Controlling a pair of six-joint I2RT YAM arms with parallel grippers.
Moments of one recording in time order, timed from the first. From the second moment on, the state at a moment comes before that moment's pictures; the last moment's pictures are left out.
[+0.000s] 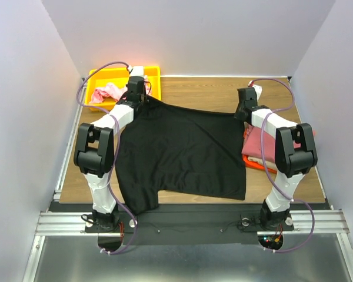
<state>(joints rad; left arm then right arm) -0.27 1.91 1.40 0.05 -0.31 -0.13 0.18 1.87 1.28 -0.19 0.38 0.41</state>
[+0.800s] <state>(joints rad) -0.25 1.46 0.83 -0.06 -0.31 -0.56 0.18 1.42 0.88 -0.20 0.19 0.43</state>
